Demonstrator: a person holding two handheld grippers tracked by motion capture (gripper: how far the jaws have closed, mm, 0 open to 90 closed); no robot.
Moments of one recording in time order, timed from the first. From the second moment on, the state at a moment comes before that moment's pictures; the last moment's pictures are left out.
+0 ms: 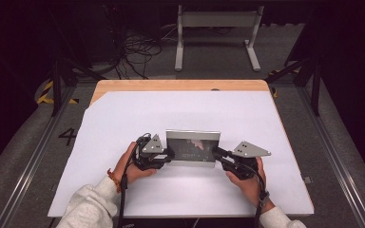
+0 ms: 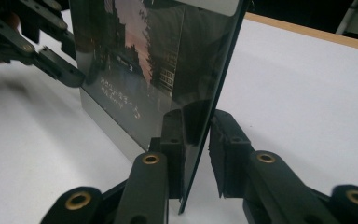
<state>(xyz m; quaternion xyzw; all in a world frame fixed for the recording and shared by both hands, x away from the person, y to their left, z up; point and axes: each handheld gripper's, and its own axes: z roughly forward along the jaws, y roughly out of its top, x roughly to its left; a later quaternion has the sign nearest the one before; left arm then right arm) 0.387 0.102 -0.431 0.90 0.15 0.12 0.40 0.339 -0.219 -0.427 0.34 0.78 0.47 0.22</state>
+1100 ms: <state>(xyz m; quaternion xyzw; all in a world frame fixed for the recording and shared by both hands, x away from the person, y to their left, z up) 0.378 0.107 -0.427 0.88 0.17 0.14 0.42 0.339 -0.223 -0.427 0.34 0.79 0.47 0.21</state>
